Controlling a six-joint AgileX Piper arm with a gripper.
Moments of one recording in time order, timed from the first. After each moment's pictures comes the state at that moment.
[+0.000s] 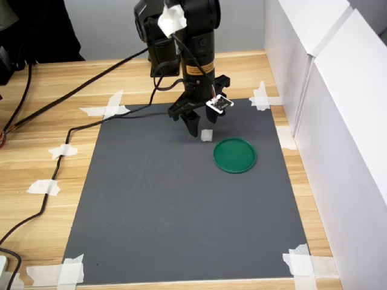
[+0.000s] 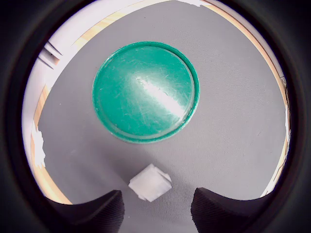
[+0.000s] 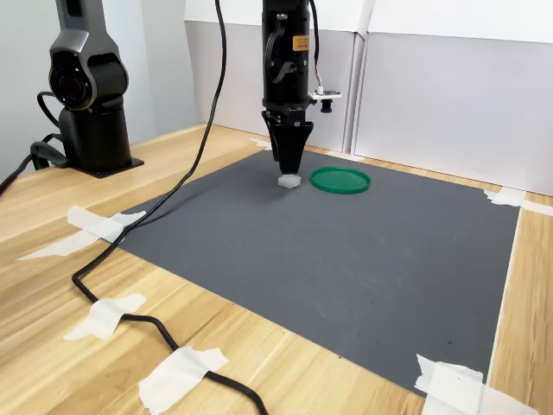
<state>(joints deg) 24.2 91.4 -52.5 -2.8 42.0 -18.4</state>
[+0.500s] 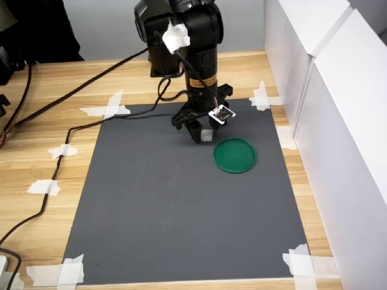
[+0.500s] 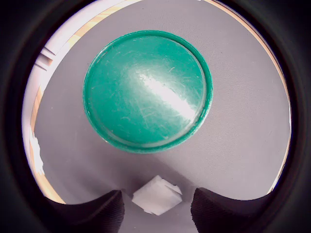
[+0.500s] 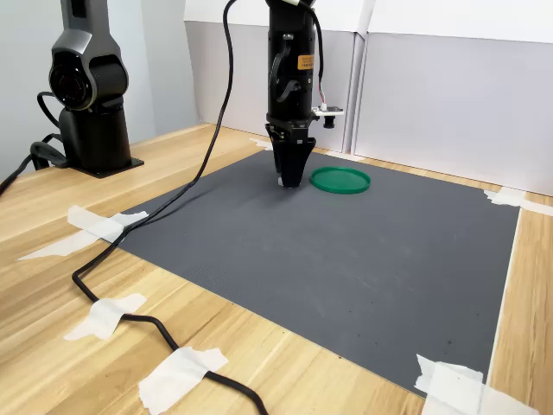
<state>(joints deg) 24.2 94.8 -52.5 -0.4 40.3 -16.9</state>
